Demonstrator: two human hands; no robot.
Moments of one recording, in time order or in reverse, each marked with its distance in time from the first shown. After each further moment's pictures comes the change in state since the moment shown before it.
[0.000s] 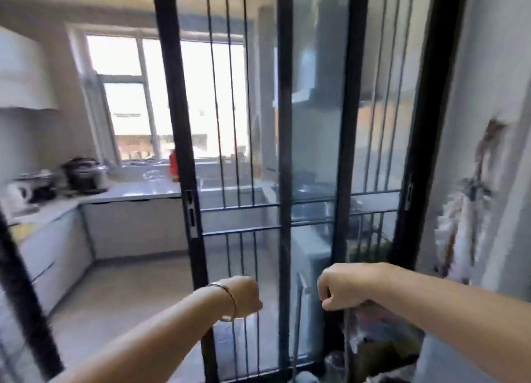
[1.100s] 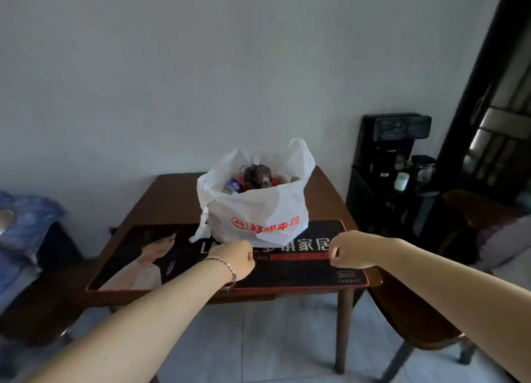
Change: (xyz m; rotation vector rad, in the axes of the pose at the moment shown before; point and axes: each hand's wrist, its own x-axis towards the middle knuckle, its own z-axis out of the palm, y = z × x) left_hand -0.931 -0.536 0.280 -0.520 0.122 -1.801; right_hand -0.133 -1.137 0.063 -0.398 -0.085 -1.535
